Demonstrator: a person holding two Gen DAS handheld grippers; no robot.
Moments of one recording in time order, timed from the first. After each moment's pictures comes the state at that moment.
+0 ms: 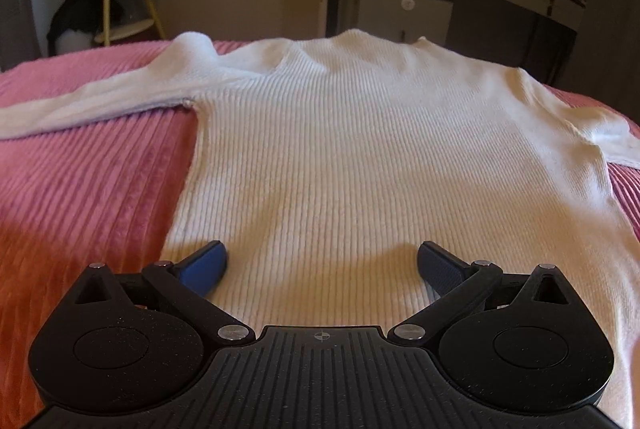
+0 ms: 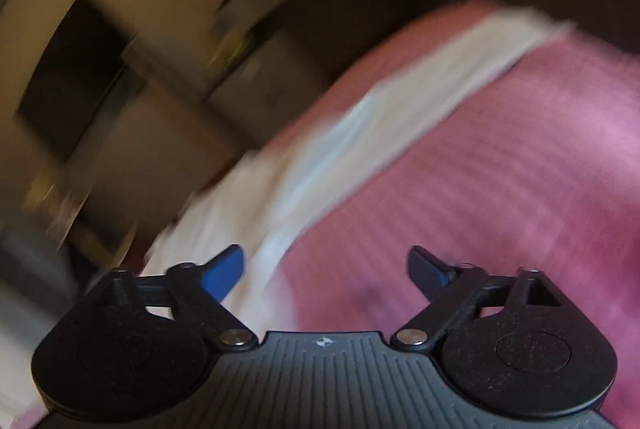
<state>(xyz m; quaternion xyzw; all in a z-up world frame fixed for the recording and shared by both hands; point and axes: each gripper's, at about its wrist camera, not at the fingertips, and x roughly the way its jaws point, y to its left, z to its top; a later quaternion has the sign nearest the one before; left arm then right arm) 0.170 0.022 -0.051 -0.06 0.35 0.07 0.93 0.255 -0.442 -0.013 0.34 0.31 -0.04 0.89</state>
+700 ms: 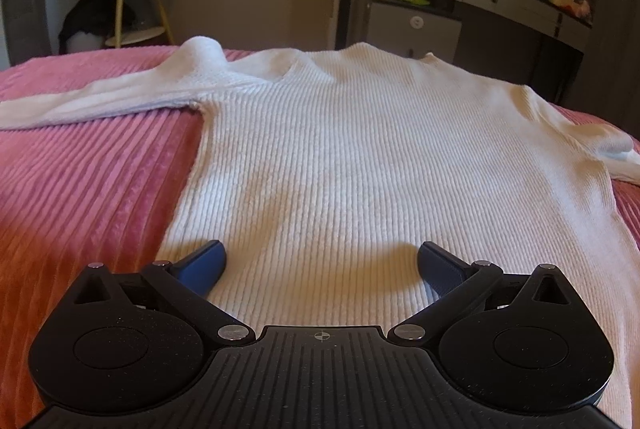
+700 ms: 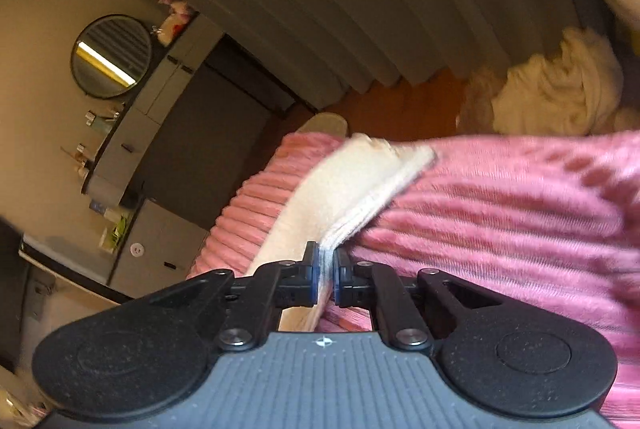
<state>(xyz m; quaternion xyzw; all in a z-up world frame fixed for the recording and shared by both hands) 0.167 0.019 -0.056 -0.07 0.33 0.09 0.94 0.327 -0.559 -0.055 0.44 0.21 -0.20 0.85</state>
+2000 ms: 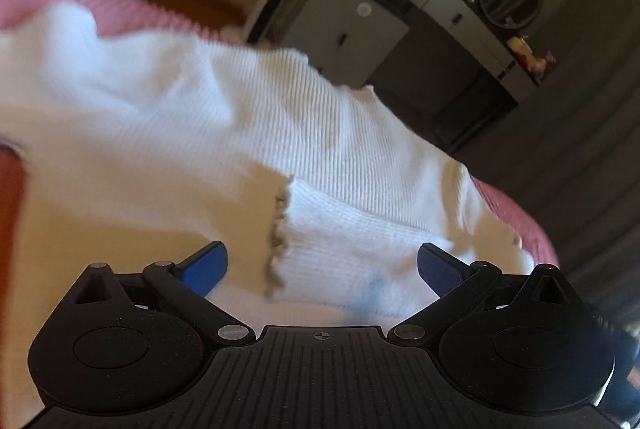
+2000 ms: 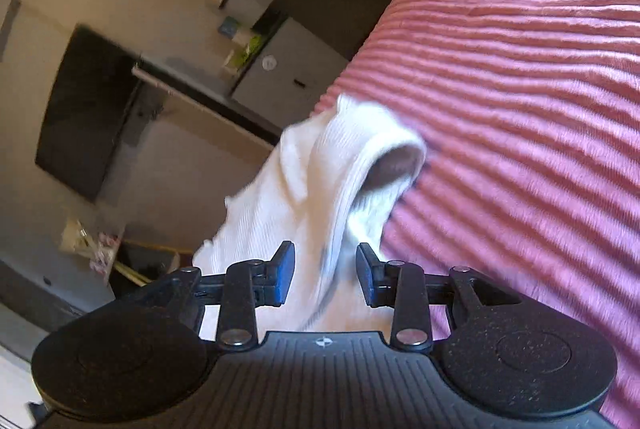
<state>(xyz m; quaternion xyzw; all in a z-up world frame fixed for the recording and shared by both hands) 0.309 0.055 -0.040 -0.28 0.38 -0.06 0.88 0.275 -0.333 -0.058 0.46 0.30 0.05 0.84</state>
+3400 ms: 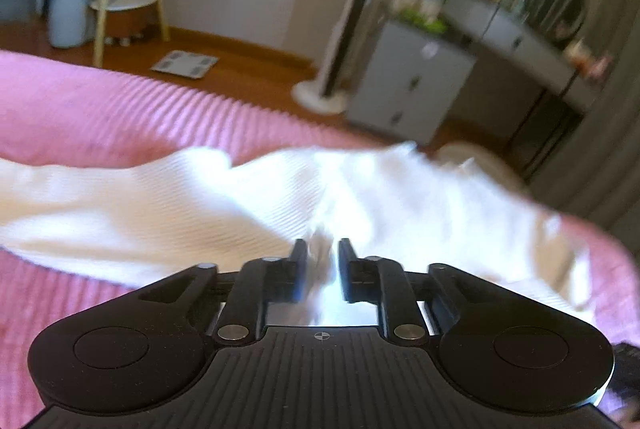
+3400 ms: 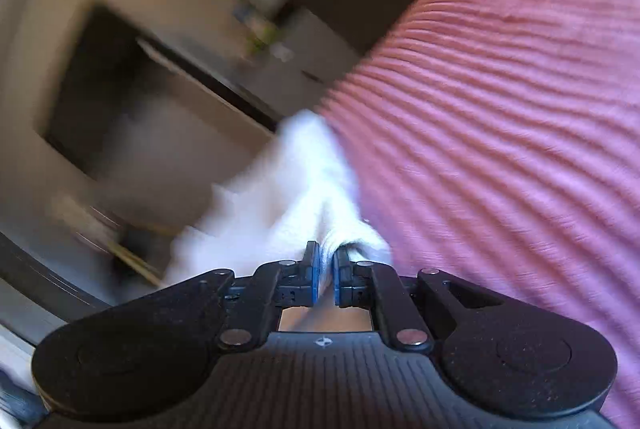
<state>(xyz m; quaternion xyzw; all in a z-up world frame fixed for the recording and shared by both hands) 0.302 0.119 0.005 -0.16 0.36 0.07 0.92 0.307 -0.306 -0.064 0.35 0.36 0.05 0.86</state>
